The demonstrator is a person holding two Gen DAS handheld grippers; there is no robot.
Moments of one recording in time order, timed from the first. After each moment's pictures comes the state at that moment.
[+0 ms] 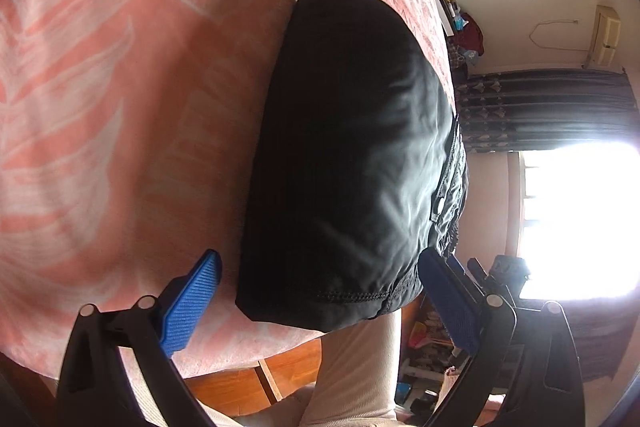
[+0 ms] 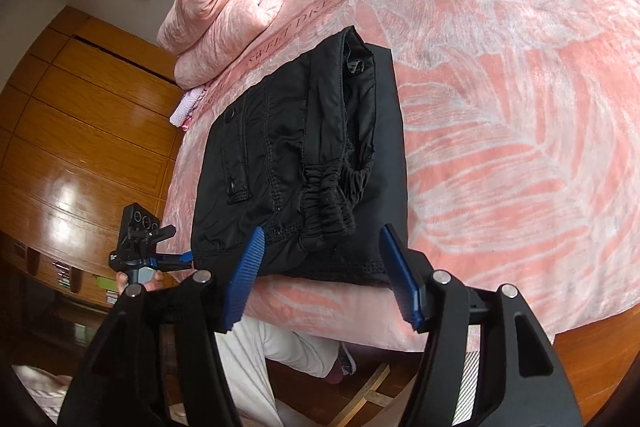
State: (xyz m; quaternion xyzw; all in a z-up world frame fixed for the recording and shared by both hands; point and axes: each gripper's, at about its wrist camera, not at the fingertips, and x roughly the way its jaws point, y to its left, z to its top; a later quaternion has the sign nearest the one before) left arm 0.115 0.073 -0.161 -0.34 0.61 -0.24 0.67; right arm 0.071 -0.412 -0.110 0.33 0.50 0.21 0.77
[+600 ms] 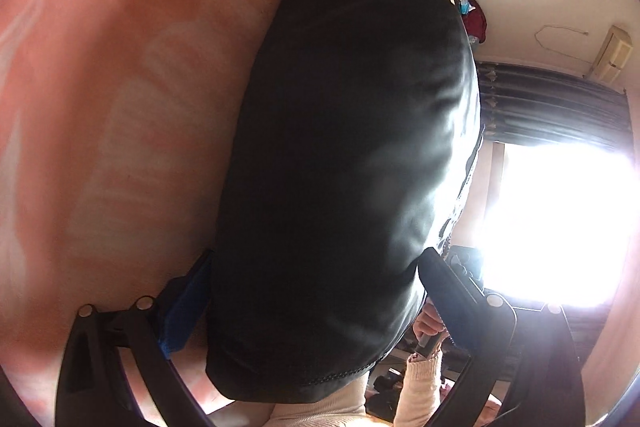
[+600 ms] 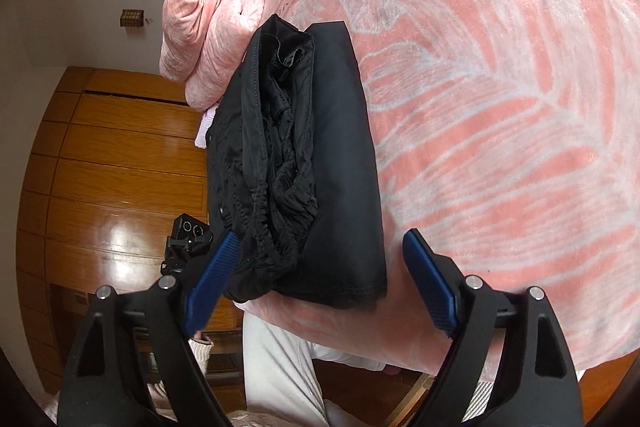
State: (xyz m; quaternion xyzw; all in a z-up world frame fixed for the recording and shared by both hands) left arm 0.161 0.049 -0.208 -0.39 0.65 -0.28 0.59; right arm 0.086 -0.444 -0.166 0.45 0.51 0.24 0.70
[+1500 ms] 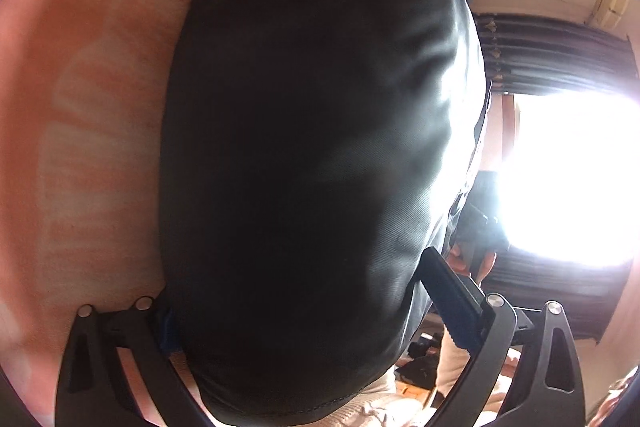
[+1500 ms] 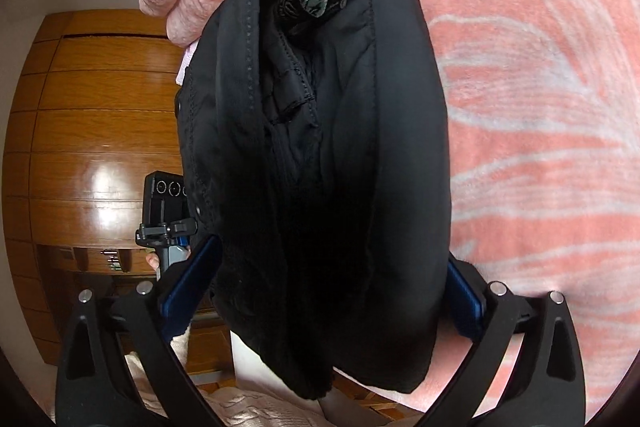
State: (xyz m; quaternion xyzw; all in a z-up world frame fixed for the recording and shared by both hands) left arm 0.202 0.002 -0.210 -0.30 0.68 -0.32 0.58; right arm 0.168 -0.386 -0.171 0.36 0.61 0.27 0.65
